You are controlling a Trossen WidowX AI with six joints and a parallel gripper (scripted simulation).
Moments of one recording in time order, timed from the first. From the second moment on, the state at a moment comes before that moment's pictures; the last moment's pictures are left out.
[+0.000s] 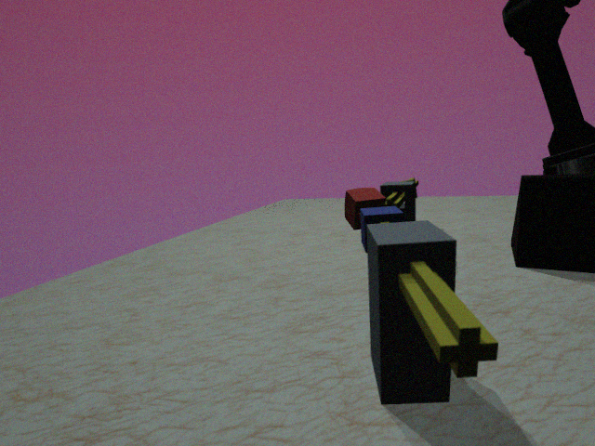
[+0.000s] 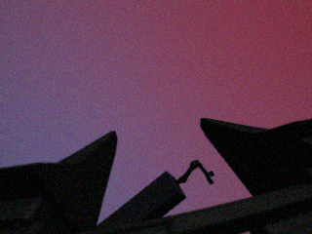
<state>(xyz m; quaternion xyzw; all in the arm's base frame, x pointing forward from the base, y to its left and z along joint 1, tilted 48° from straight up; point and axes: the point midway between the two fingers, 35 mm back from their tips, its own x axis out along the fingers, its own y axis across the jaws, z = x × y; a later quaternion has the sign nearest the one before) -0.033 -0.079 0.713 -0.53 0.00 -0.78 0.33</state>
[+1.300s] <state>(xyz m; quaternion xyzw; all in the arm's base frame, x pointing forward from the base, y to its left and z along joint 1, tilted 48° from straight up) 0.117 -0.301 0.582 -0.23 0.03 -0.61 0.75</state>
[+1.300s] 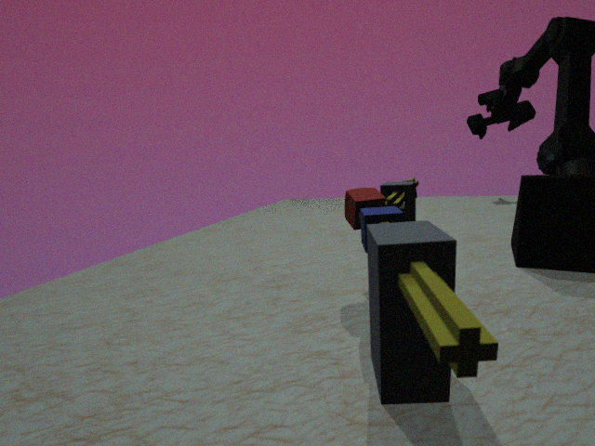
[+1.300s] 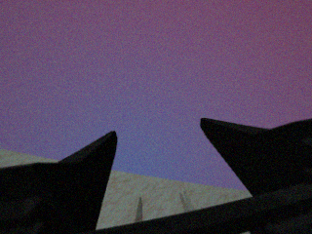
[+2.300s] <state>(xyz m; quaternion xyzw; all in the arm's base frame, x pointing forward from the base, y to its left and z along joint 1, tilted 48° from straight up) 0.351 -0.243 0.402 -0.07 0.21 -0.35 0.91</state>
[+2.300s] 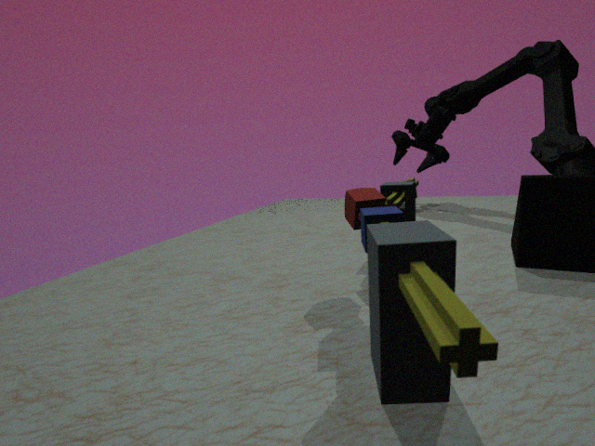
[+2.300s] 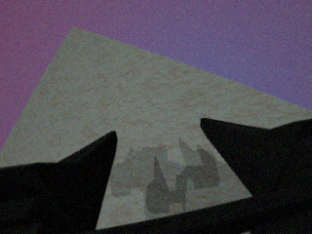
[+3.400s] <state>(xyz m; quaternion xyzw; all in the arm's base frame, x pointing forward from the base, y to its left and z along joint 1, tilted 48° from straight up) 0.424 0.086 0.120 -0.07 0.58 -0.14 0.80</state>
